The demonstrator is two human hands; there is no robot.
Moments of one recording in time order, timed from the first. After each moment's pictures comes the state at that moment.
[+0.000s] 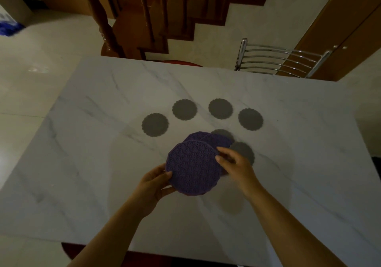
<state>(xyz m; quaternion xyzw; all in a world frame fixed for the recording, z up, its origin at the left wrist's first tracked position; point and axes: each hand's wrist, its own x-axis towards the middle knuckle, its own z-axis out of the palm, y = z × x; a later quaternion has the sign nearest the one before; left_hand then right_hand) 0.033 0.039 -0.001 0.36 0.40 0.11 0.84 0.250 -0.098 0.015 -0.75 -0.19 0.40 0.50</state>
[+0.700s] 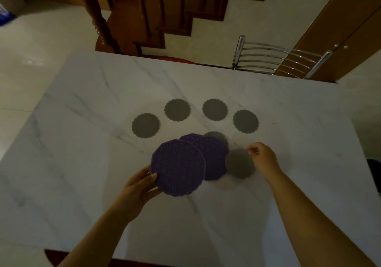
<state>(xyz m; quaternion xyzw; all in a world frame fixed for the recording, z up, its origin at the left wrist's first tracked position) 0.035 0.047 -0.019 0.33 0.42 0.13 0.84 0.367 -0.123 -0.023 -0.92 -0.22 0.22 0.24</state>
